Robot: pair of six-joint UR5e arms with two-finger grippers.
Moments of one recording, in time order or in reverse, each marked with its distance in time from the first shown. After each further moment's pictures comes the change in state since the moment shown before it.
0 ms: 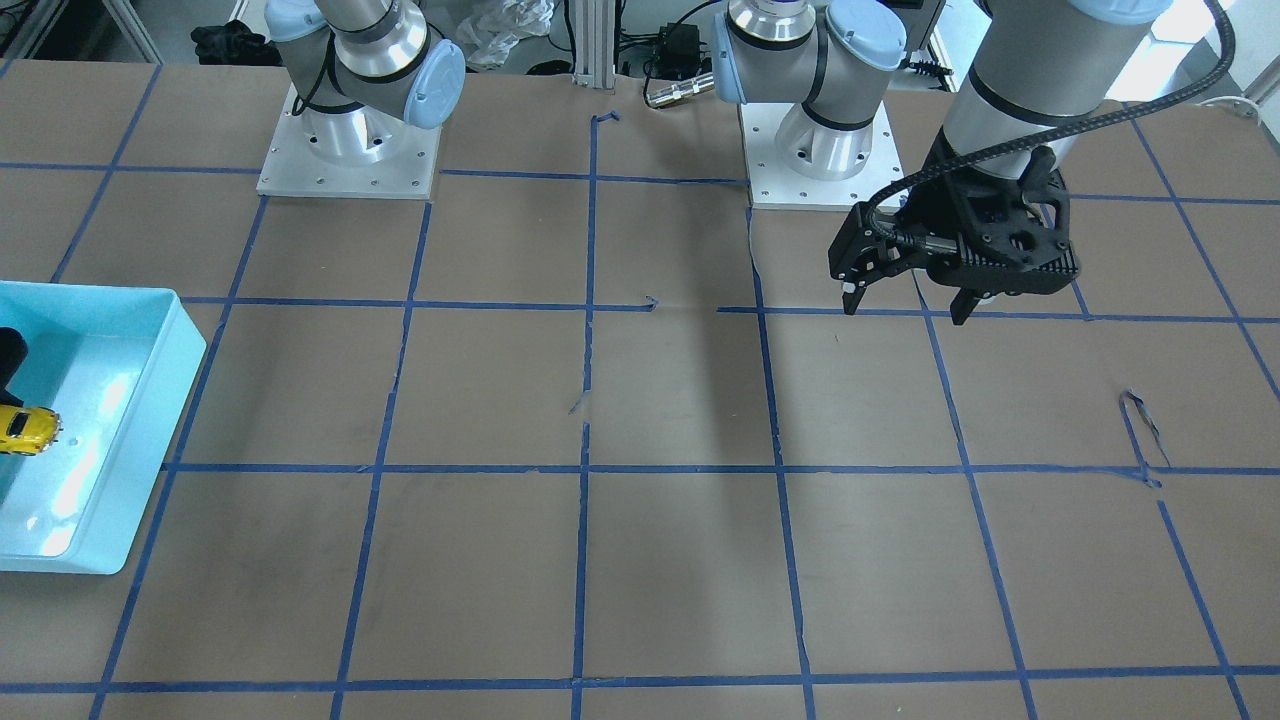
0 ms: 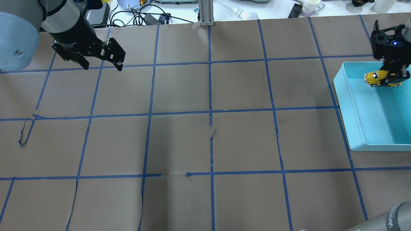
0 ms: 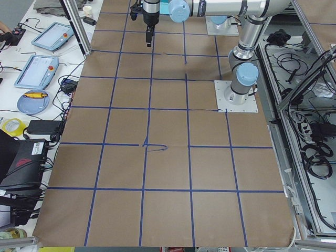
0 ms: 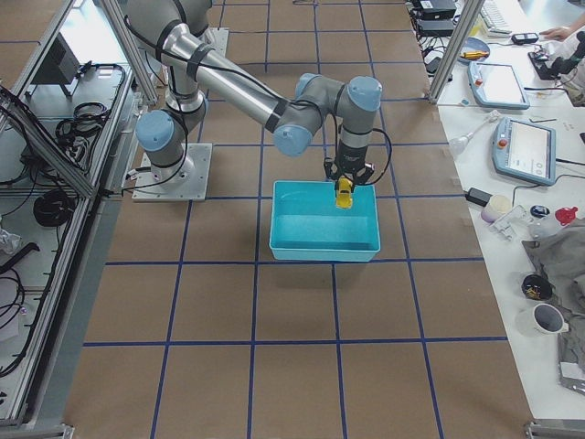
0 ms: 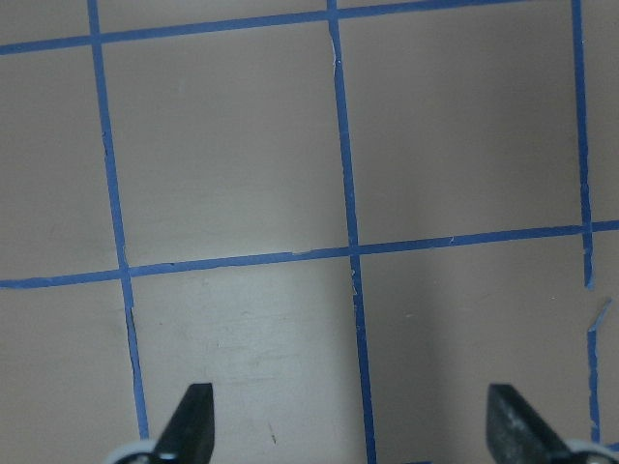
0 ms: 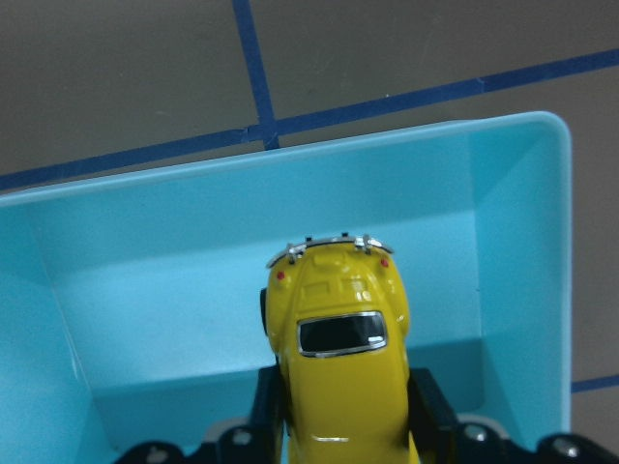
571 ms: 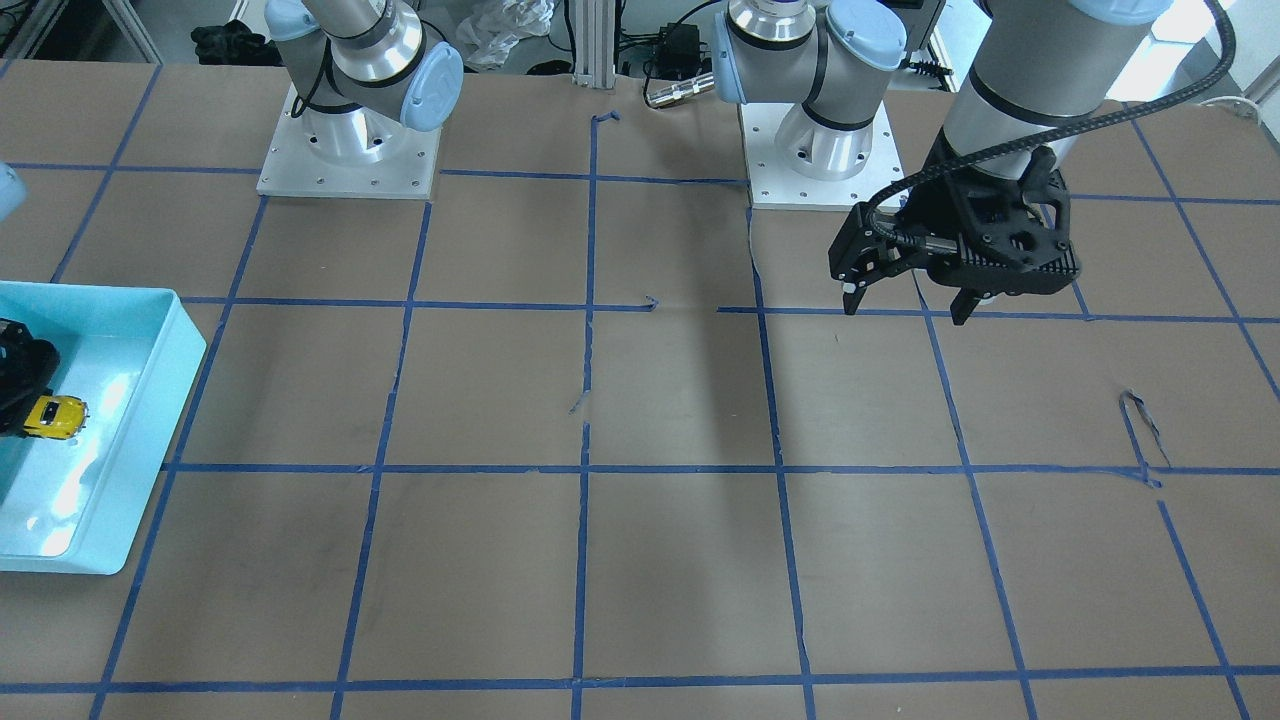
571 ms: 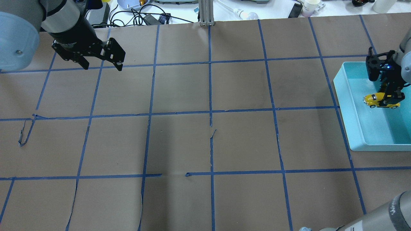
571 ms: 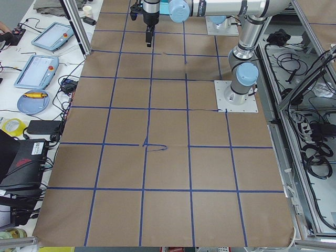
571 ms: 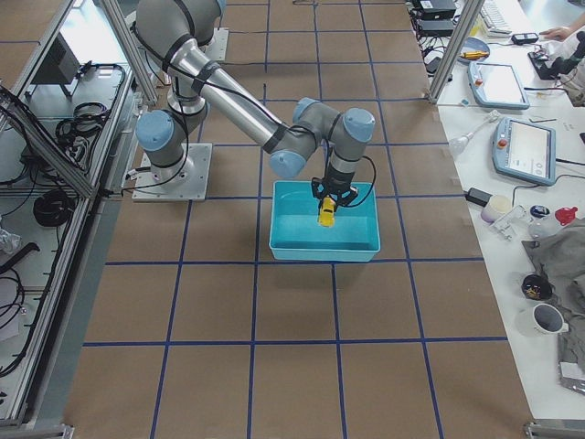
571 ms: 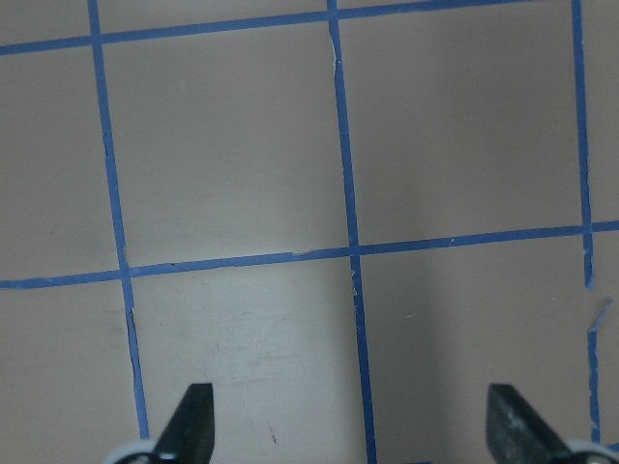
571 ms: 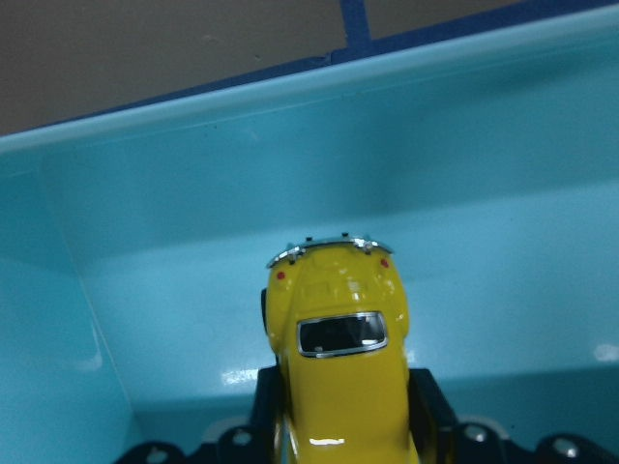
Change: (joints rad) left arm 0.000 0.000 0.000 0.000 0.000 0.000; right arm -0.025 0.050 0.110 -0.096 -0.076 0.004
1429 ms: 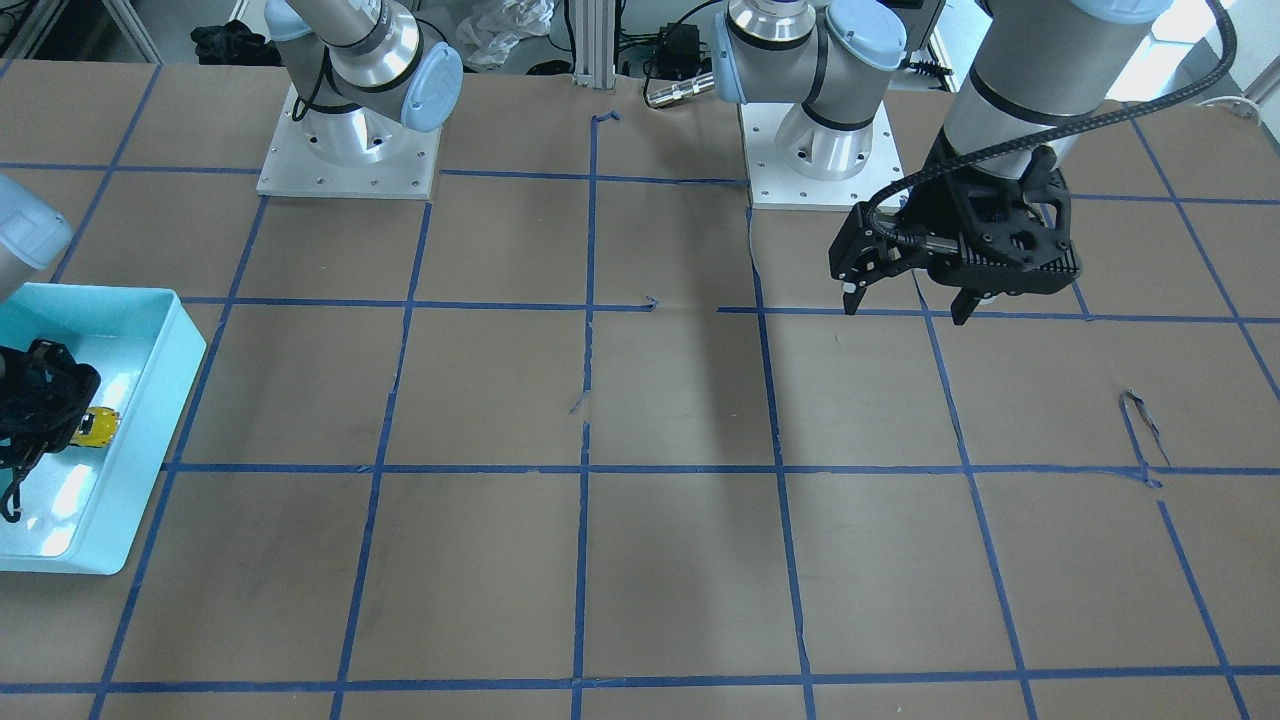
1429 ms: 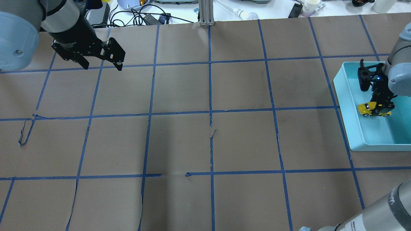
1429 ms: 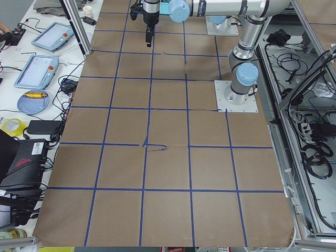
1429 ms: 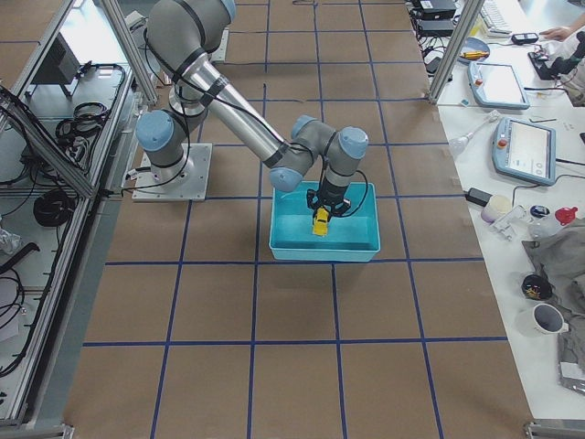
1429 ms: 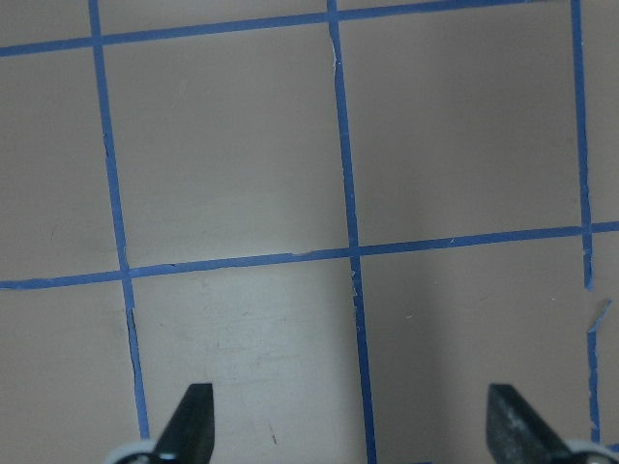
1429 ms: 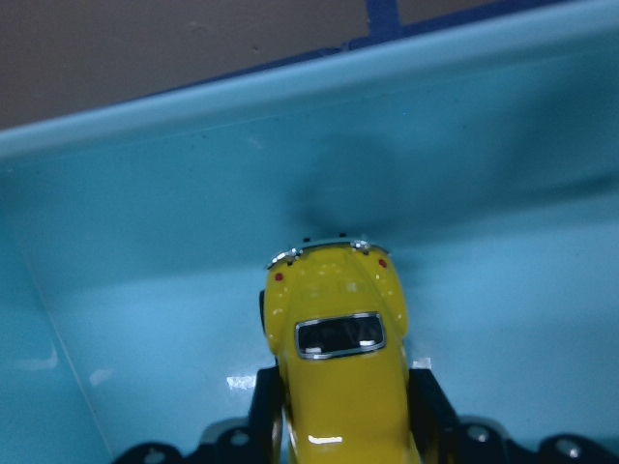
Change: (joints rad) left arm 0.000 0.000 0.001 0.000 0.000 0.000; right arm -0.002 0.042 0.034 -0.053 -0.003 -0.001
